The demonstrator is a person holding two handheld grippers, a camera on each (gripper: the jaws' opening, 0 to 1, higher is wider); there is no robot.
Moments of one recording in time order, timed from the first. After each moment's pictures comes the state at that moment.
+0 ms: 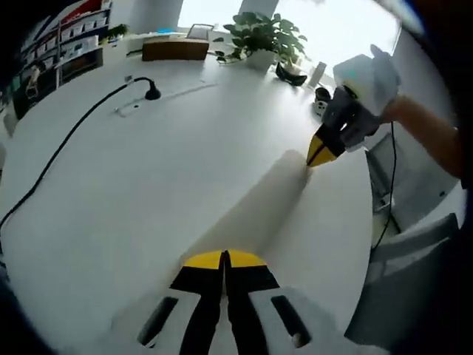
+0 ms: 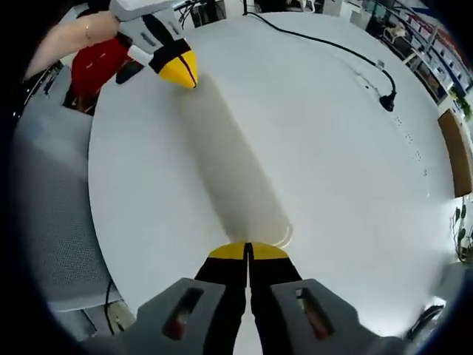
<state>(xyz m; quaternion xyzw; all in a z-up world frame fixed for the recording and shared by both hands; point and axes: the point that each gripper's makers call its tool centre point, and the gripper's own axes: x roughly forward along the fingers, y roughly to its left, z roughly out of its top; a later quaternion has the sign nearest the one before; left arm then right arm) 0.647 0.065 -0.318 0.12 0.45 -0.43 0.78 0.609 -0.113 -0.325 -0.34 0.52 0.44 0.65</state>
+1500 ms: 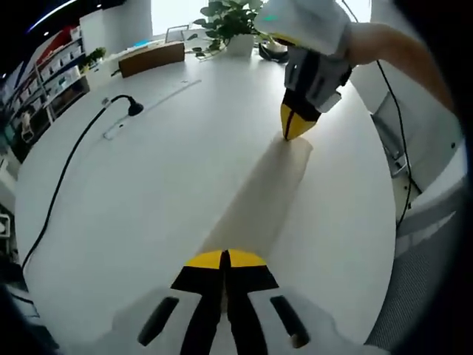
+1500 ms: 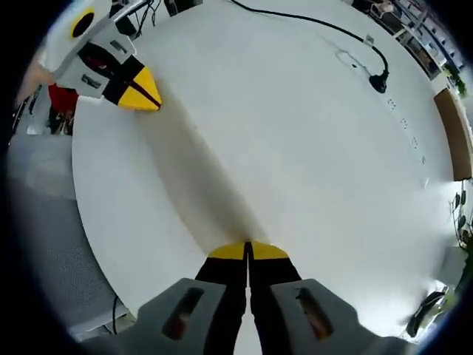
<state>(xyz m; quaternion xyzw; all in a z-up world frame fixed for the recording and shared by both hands) 0.649 0.051 -0.325 0.23 0.41 -0.43 0.77 0.644 -0.110 -0.331 -0.30 0.58 0.36 0.66</state>
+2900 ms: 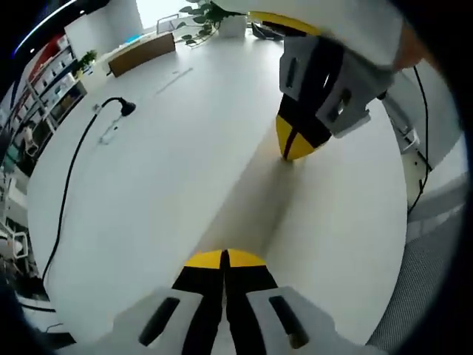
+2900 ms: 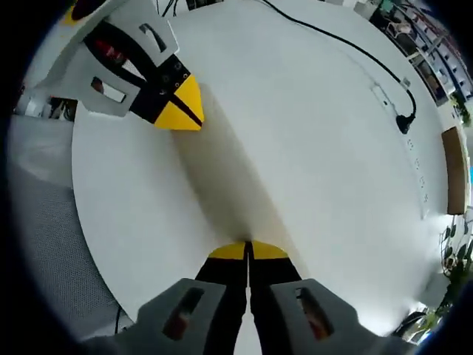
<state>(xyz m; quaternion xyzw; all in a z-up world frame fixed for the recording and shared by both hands) 0.641 0.047 -0.328 0.31 0.42 -0.40 0.75 0.630 -0.054 -0.333 -0.34 0.55 0.38 0.66</state>
